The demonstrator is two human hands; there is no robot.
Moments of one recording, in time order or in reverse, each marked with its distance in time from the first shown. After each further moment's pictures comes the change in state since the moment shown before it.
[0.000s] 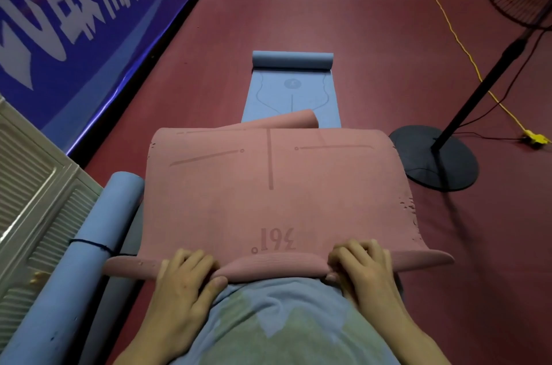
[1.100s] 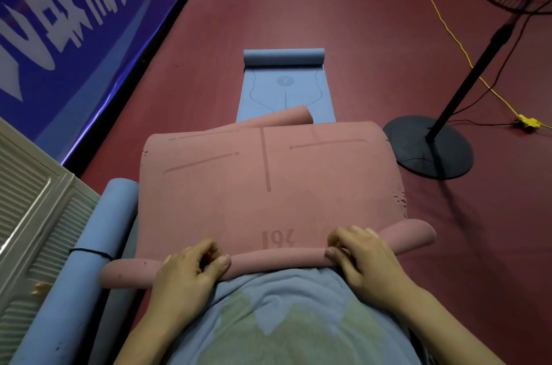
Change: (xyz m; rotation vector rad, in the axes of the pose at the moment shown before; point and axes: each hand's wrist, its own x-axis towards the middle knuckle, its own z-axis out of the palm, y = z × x) left_hand 0.027 0.012 -0.008 -0.188 -0.049 -0.297; right_hand 0.020 0.018 -0.011 0.144 -0.269 0.033
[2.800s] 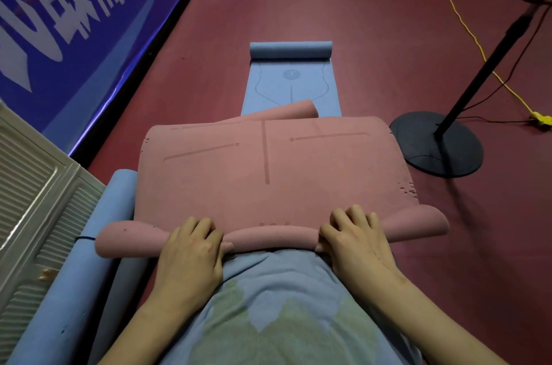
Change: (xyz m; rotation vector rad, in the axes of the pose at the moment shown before) left_hand 0.016 0.007 0.016 0.565 0.197 0.400; right_hand 0.020 -0.010 0.008 -0.563 0.107 -0.051
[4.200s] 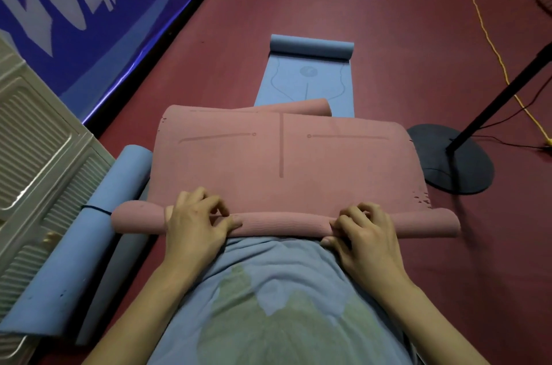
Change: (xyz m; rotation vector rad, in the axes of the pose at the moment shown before) left_hand 0.012 -0.008 0.006 -0.342 0.077 -0.438; right_hand 0.001 0.012 0.012 0.286 0.115 0.021
